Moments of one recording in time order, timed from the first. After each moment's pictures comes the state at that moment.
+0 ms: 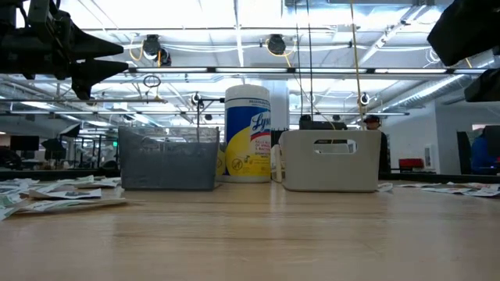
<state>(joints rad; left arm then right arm) -0.07 0.01 0.02 0.13 -0.32 -0.24 0.65 1.62 1.02 -0.79 -0.13 0.93</state>
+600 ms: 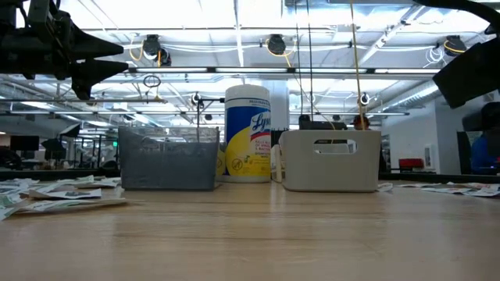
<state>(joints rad) -0.07 0.01 0.02 0.13 -0.32 -0.24 0.65 1.78 1.01 -0.73 -0.10 0.85</state>
